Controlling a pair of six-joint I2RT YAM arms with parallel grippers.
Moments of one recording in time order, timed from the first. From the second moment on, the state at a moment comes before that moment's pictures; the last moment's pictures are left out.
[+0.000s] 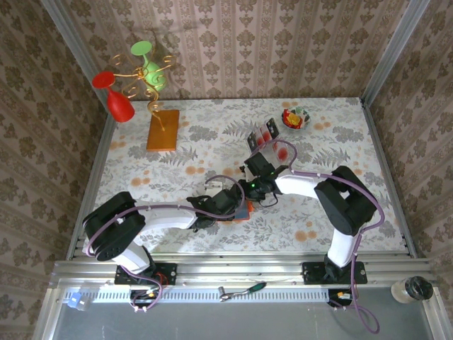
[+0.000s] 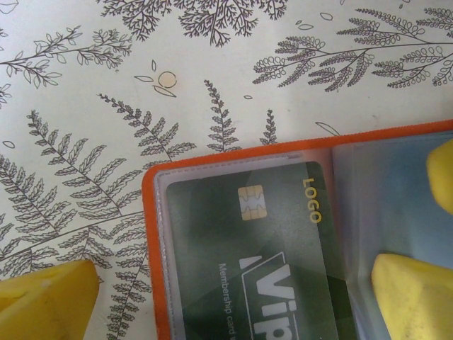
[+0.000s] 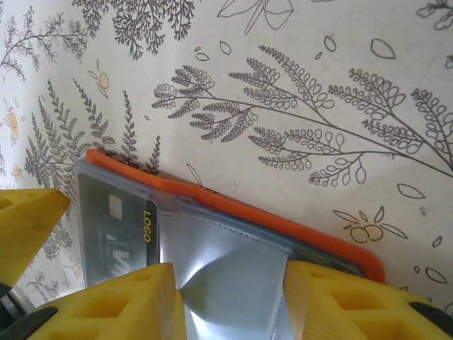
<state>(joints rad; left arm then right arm) -1.07 1.56 0.70 -0.27 -0.44 -0.80 0.63 1.79 0.98 -0.24 -0.38 0.64</state>
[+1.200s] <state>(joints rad) -1.07 1.54 0.64 -0.18 -0.45 -0.83 0.60 1.80 0.96 -0.19 -0.46 0.72</state>
